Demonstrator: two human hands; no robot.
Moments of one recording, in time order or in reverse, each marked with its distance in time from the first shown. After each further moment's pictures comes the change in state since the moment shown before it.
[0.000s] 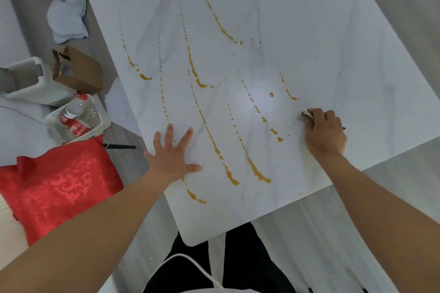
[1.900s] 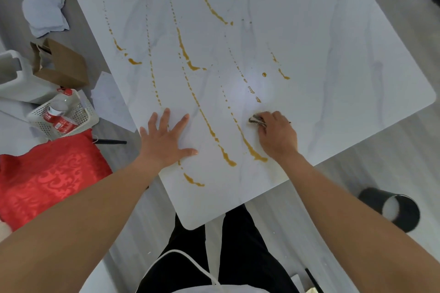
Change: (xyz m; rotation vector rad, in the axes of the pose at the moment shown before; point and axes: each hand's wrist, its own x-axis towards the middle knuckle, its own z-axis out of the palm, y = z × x) left_hand 0.009 -0.018 0.011 0.184 0.127 0.155; right_hand -0.080 -0.072 0.029 0.151 -0.151 -0.167
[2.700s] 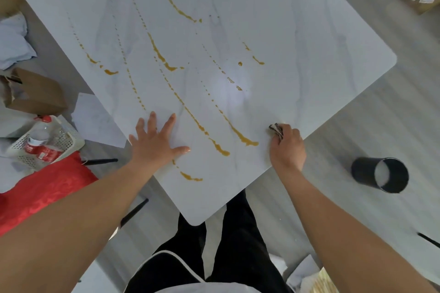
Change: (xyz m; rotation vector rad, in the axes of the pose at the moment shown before) left_hand -0.003 0.002 -0.004 -0.025 0.008 0.029; right_hand -0.091 0.030 0.022 0.150 0.274 0.489
